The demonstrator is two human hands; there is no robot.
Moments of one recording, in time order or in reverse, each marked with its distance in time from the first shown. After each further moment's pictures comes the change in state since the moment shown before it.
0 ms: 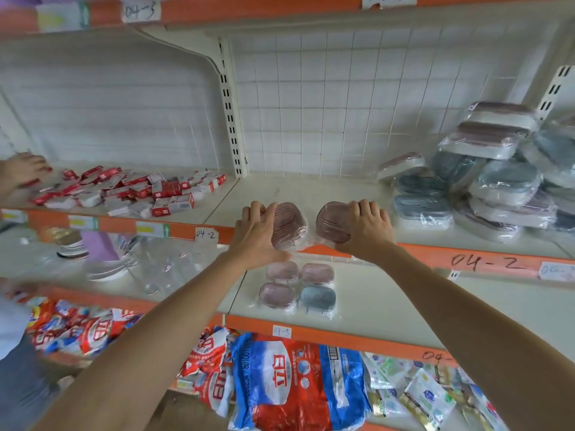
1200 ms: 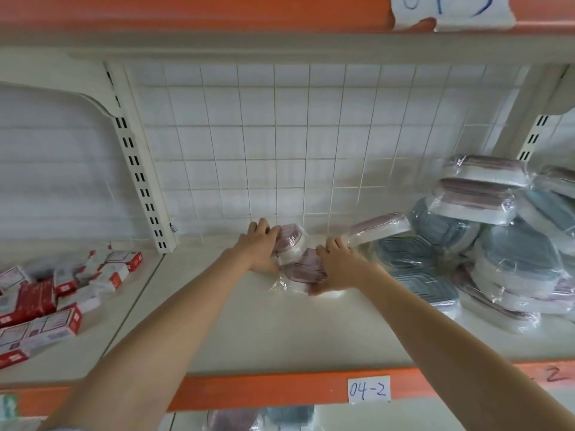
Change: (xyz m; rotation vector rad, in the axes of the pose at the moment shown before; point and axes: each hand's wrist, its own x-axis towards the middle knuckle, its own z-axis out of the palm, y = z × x) left_hand 0.282 0.014 0.055 -0.014 -0.299 0.280; right_hand 0.179 0.060 0.053 -0.035 -0.402 -0.019
